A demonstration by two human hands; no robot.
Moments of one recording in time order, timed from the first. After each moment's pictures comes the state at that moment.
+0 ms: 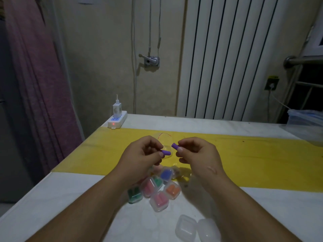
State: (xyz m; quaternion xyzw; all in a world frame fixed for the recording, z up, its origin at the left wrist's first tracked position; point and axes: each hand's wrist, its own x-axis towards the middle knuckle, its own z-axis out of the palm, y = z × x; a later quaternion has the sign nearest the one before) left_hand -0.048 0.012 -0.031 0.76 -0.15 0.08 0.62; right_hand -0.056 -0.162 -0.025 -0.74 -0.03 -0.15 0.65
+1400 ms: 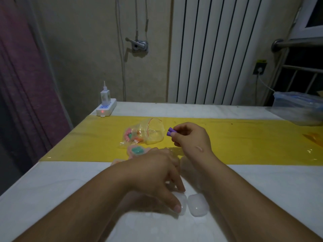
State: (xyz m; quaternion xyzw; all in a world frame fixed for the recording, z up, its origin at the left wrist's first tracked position) left_hand -0.080 -0.015 -0.025 0.85 -0.50 -0.05 0.14; right_hand -0.040 -0.169 -0.042 -0.78 0.01 -0.18 0.60
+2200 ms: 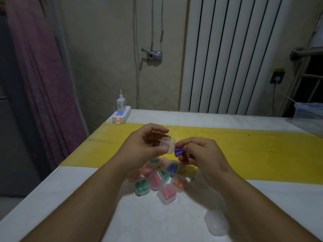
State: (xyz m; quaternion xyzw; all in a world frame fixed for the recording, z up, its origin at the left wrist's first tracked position) left_hand -0.049 0.028 -0.020 0.70 -0.20 0.03 0.69; right_hand -0.068 -0.152 -0.023 -0.71 -0.06 -0.07 0.70
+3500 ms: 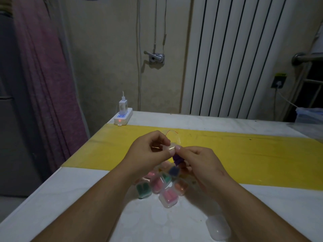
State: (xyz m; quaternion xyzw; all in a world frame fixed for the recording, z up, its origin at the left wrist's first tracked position) left_hand -0.050 0.021 -0.026 0.77 -0.18 0.10 0.60; right_hand -0.070 -0.142 -0.028 -0.73 -0.01 -0.02 0.68
